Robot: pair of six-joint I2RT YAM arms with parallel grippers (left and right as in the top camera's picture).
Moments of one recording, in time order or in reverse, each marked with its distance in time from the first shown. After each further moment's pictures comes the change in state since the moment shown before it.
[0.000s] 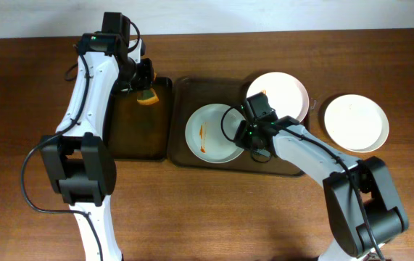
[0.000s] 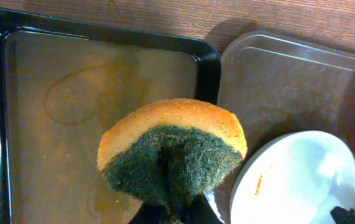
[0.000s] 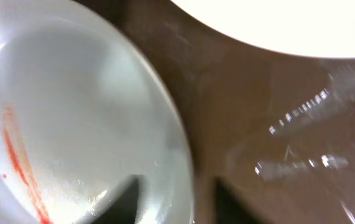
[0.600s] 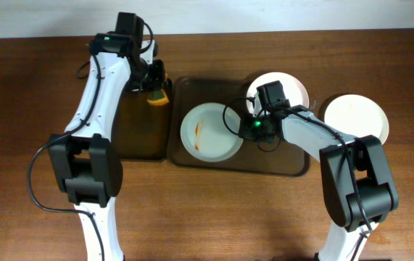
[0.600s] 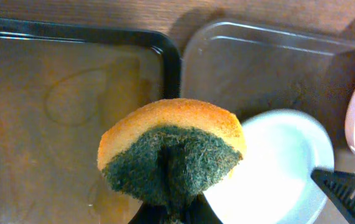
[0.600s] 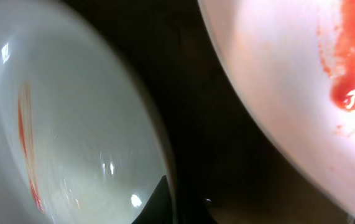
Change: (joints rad) left arm -0.064 0.000 0.000 0.006 0.000 0.000; right arm -0.139 0.153 0.084 0.077 -0.312 -0.317
